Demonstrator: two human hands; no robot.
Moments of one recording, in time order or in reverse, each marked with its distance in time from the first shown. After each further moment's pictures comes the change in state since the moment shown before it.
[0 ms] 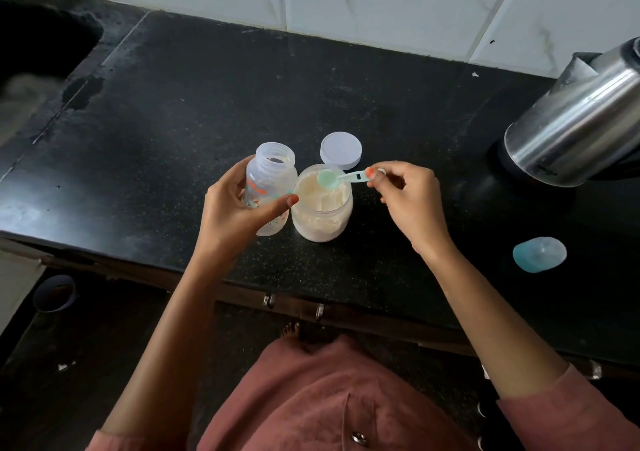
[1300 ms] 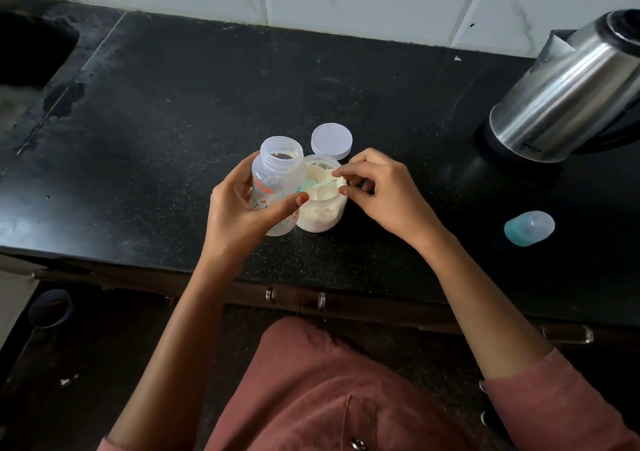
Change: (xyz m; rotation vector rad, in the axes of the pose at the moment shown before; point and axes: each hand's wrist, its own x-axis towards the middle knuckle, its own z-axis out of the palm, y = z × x) left_hand -0.015 0.015 0.006 -0.091 -0.062 0.043; right_hand -0.010 -0.007 0.004 -0.202 -0.249 -0.270
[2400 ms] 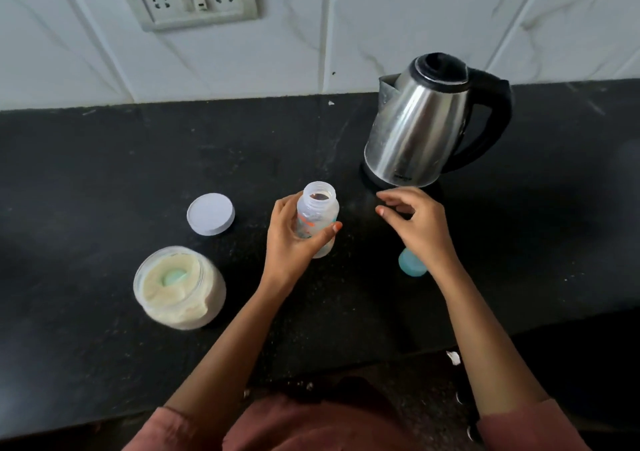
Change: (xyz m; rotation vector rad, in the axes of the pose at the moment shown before) left_hand 0.064 -0.023 0.218 -0.058 -0.230 0.059; right_hand -0.056 0.149 -0.126 0.075 0.523 0.362
